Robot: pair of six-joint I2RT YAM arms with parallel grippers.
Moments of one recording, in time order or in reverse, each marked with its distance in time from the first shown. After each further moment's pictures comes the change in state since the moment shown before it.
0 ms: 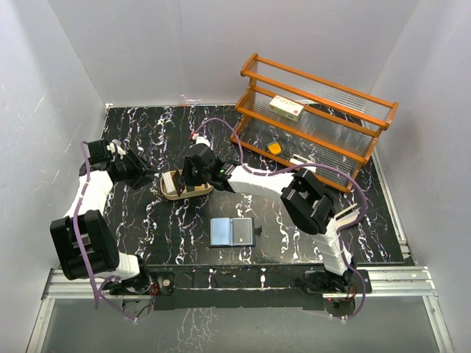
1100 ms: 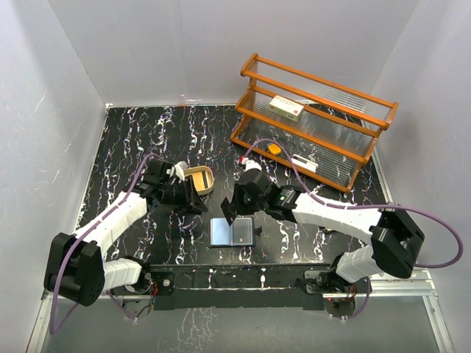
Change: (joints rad) left arm -0.598 -0.189 -0.195 -0.030 0.010 -0.038; right arm 0.009 -0.708 -0.675 -0.170 0.051 -0.033
